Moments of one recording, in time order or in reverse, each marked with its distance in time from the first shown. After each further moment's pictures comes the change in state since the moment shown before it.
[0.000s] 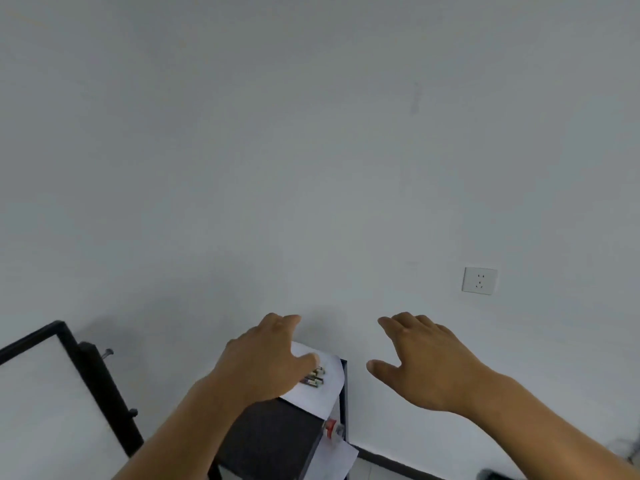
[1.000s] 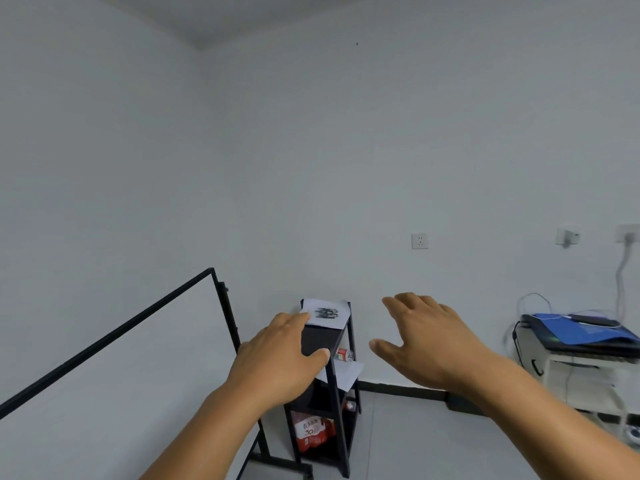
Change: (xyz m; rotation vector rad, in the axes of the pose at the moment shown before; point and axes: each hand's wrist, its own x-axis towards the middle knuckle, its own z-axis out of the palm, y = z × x) left_hand -0.596 -0.030 -0.052 -0.006 0.119 0.128; right_hand -0.546 -0.275 -0.080 0.038 0.176 0.128
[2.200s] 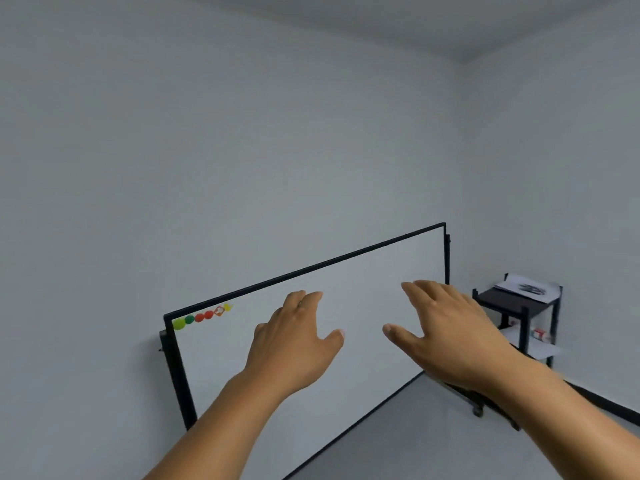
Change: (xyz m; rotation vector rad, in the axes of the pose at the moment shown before) left_hand -0.753 -0.002 -0.107 0.079 0.357 -0.622; right_hand -0.551 -0.291 -0.091 0.177 0.035 -0.632
